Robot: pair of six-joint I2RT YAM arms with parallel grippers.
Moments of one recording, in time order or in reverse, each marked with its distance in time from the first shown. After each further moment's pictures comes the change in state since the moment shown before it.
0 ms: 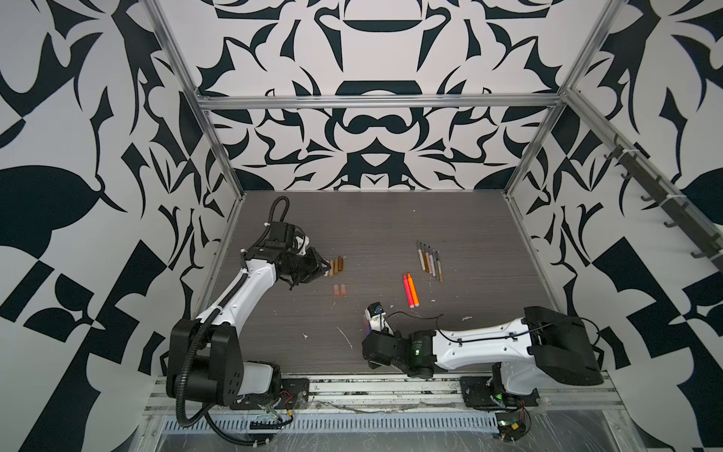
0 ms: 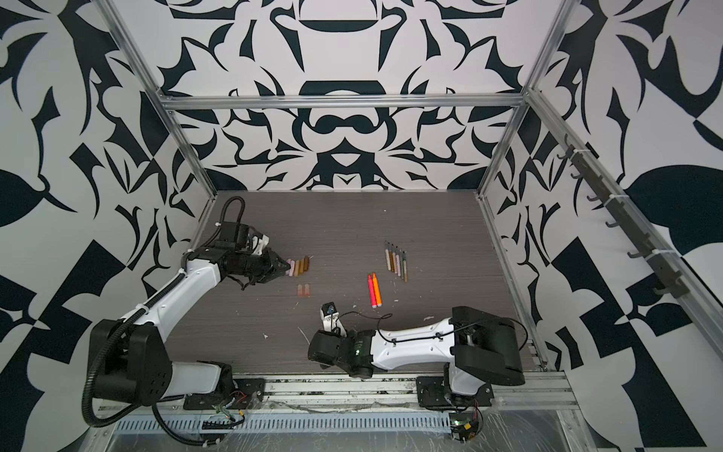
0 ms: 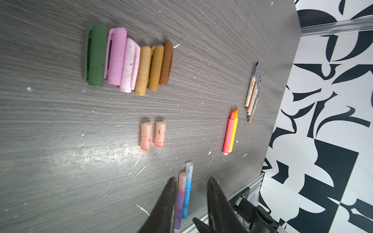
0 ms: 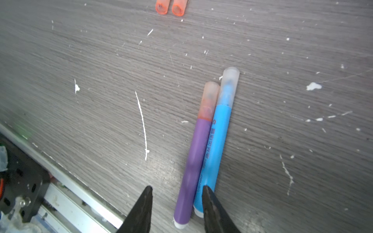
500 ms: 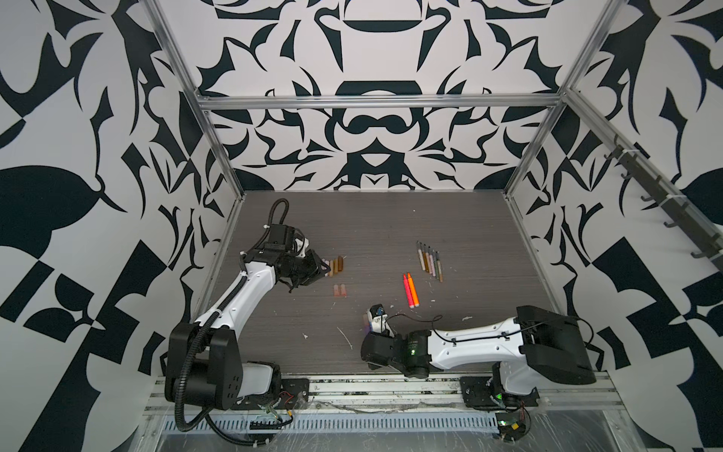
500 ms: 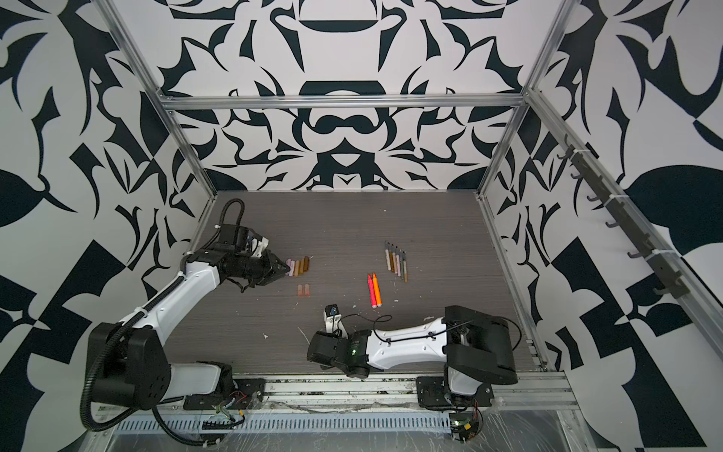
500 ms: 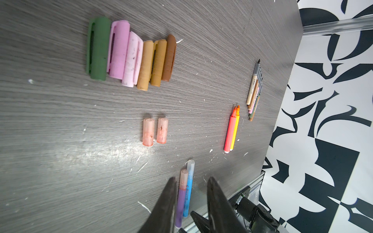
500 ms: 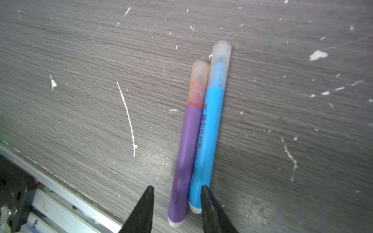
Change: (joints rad) left arm 0.002 -0.010 -0.023 0.000 0.002 -0.003; right arm 0.000 0.041 0.012 -0.042 -0.041 0.078
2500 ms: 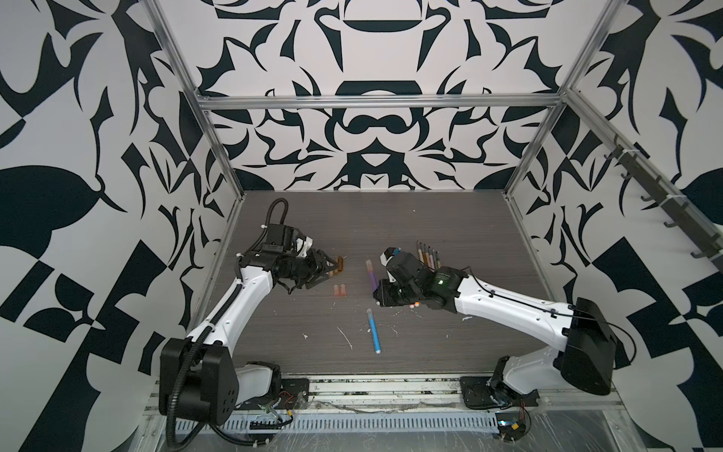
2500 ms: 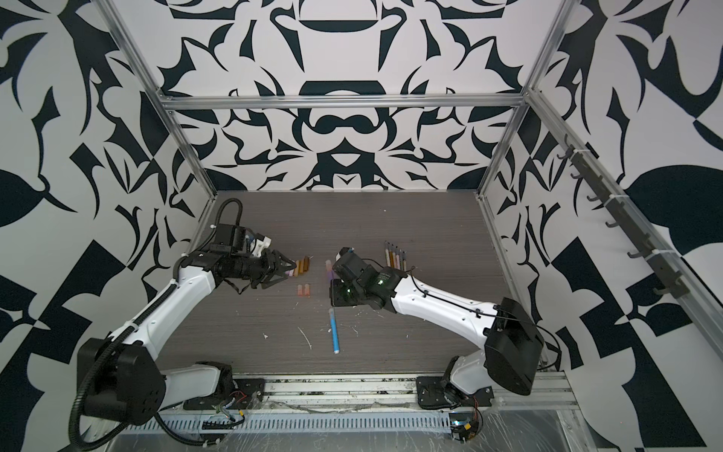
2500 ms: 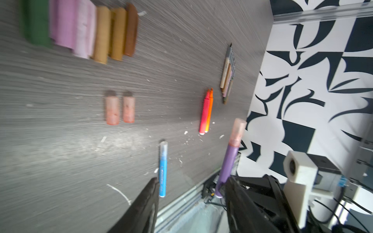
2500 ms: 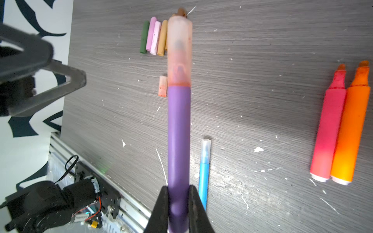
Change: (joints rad) left arm -0.039 -0.036 0.029 -0.011 0.159 -0.102; right arm -0.467 -0.154 0.246 -0.220 -0.425 -0.272
